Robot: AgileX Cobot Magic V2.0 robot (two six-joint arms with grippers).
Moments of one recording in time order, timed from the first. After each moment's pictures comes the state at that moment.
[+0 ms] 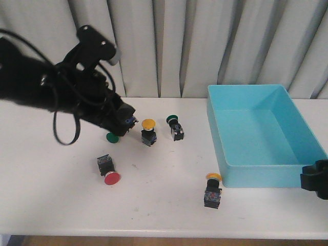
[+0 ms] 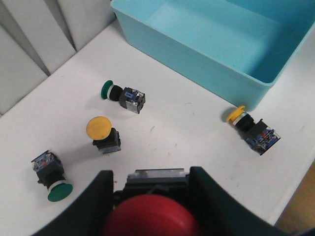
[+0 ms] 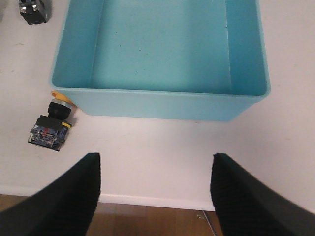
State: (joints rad) left arm -0.45 1.45 -1.24 -0.36 0.62 0.53; right arm 0.03 0.91 -0.66 -0.02 0.66 0.00
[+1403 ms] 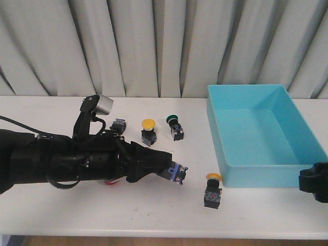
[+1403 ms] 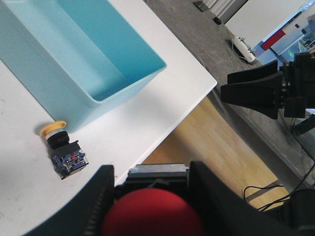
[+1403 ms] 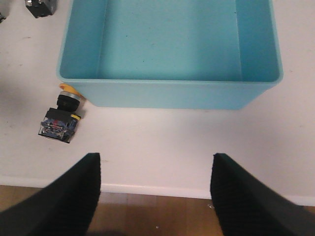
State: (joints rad) left arm -0.45 1.43 -0.81 -1.64 0.69 1.23; right arm 0.03 0.91 -0.66 0.02 0.69 0.01
